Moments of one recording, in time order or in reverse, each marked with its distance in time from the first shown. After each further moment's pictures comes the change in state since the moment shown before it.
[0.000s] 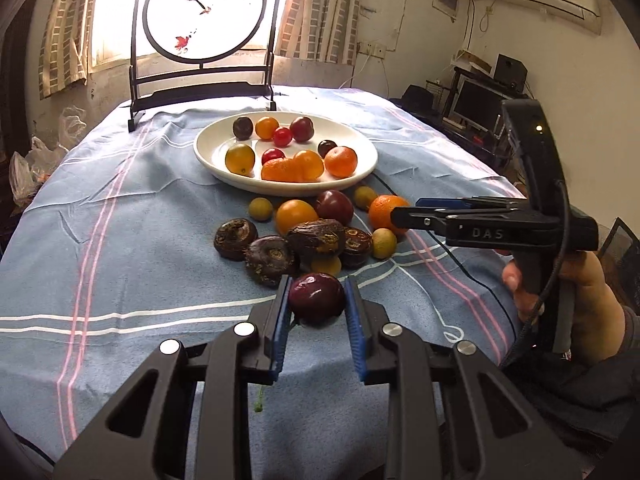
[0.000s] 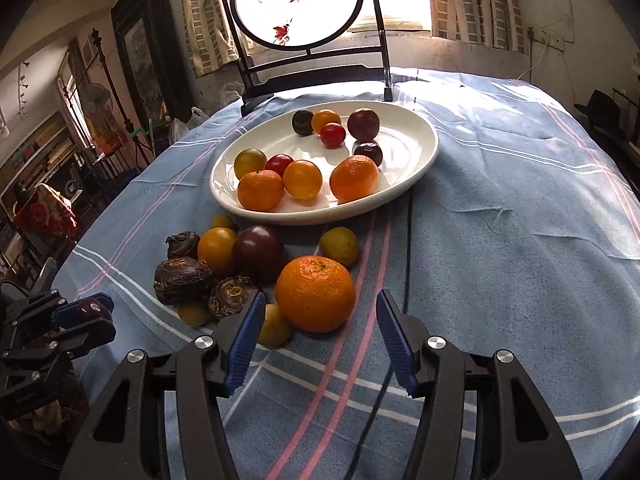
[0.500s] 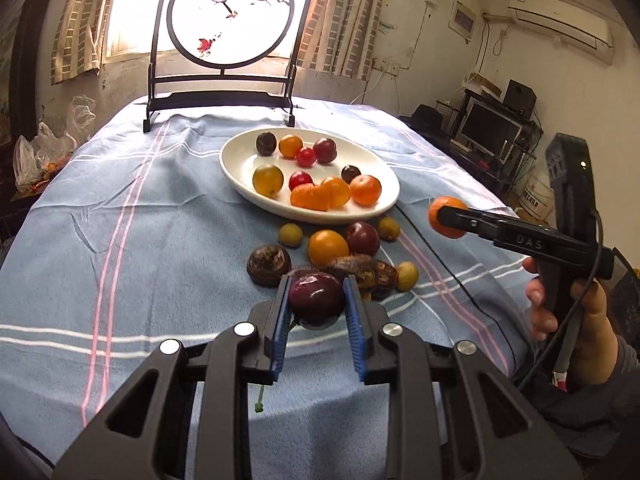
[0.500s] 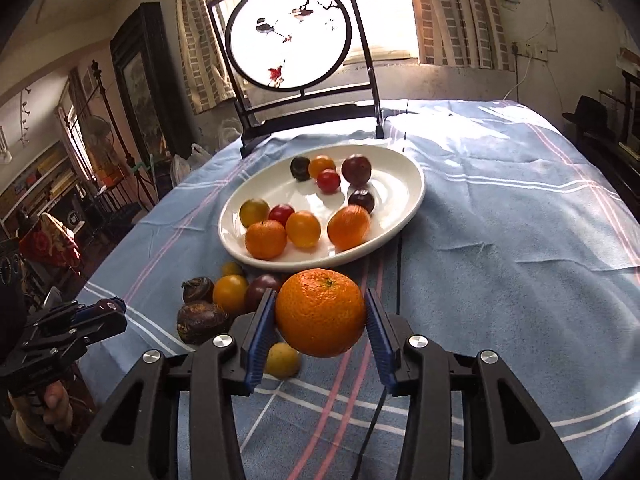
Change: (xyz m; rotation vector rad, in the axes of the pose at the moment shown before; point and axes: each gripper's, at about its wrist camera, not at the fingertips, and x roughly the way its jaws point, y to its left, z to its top) left arm -0.005 0.035 0.027 -0.071 -0.038 -0.020; right arm -0.042 -0.012 0.013 0.058 -0.158 -0.001
